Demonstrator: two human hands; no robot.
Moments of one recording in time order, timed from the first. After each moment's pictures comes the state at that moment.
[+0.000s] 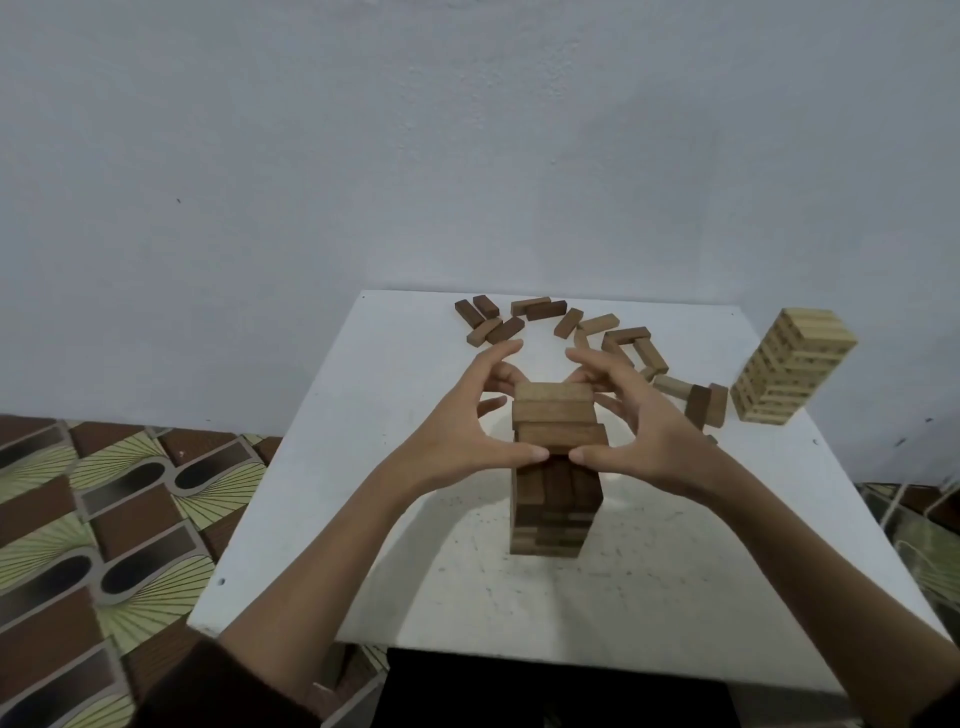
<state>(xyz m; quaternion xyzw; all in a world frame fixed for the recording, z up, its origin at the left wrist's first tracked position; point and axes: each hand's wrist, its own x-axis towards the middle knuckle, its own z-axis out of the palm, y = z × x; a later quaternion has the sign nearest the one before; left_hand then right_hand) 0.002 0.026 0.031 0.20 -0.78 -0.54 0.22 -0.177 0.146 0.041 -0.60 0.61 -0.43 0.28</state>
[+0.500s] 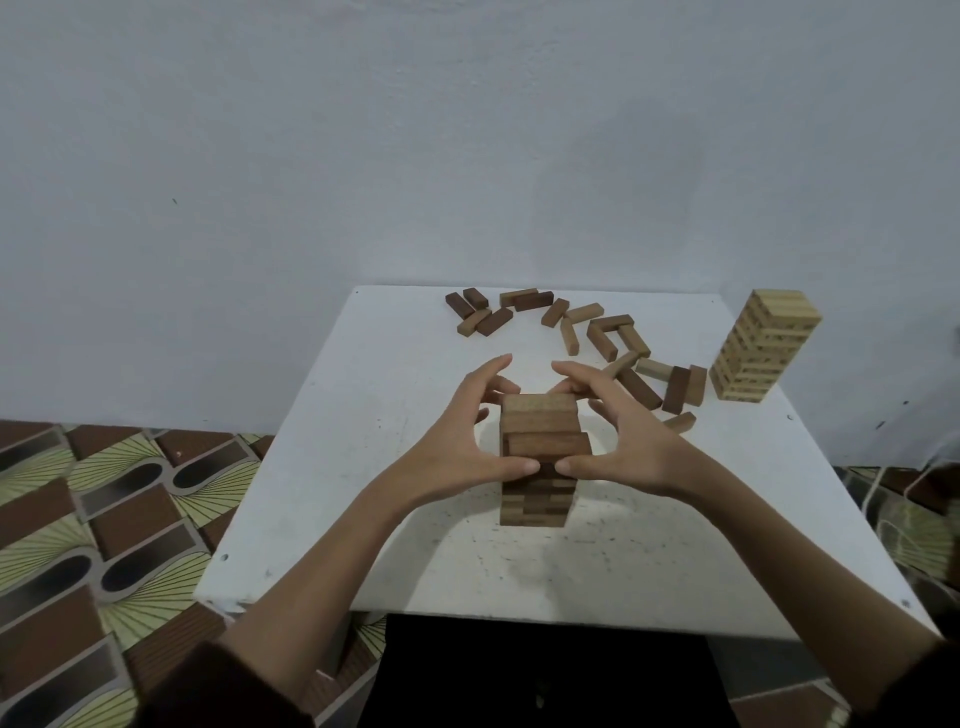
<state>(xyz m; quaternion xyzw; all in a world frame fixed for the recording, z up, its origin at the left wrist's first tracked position) 0.013 0.056 0.017 0.22 -0.81 -0.52 0.19 -0.173 0.167 0.019 -0.59 0.66 -0.36 0.29</state>
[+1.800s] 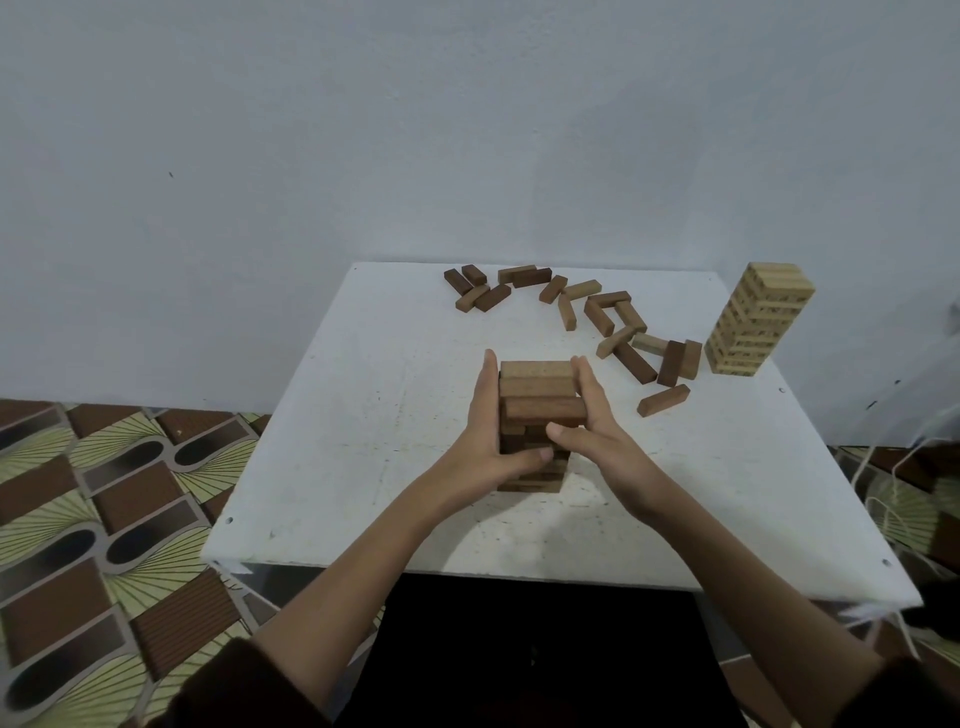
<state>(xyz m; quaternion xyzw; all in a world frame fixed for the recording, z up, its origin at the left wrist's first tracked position) 0.010 0.094 -0.010 0.26 -0.74 -0.59 0.16 -0.124 0.185 0.000 -0.43 0.64 -0.50 0.40</state>
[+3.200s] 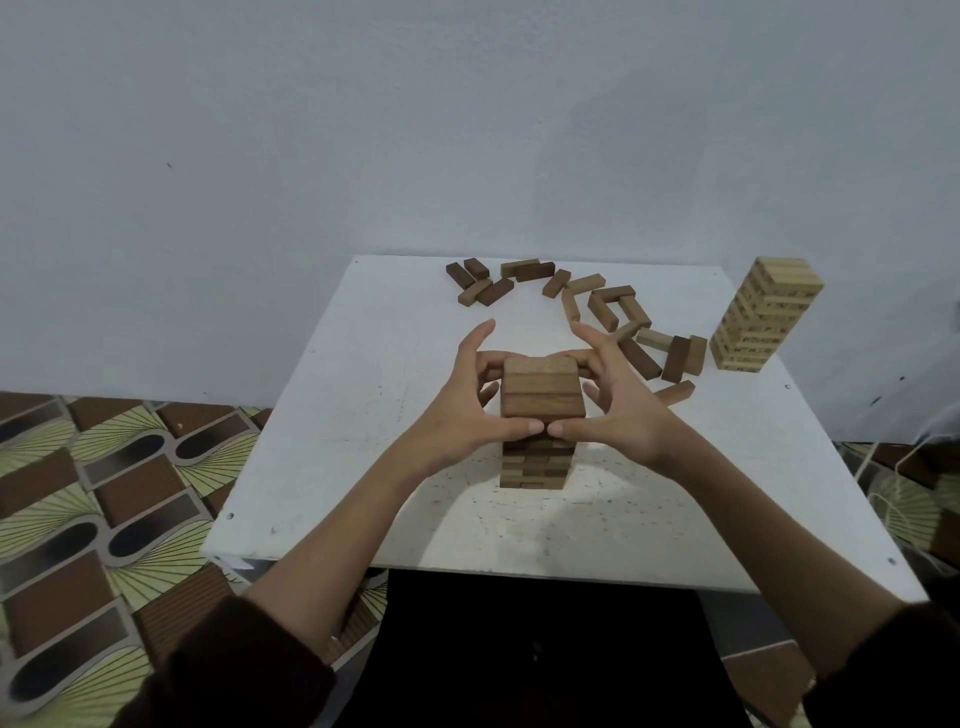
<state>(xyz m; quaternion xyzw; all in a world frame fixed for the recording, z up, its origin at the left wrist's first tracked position) 0.010 0.061 0.000 0.22 -0.74 -0.59 0.22 -0.157 0.169 0.014 -0.52 0.66 -0.43 0.34</state>
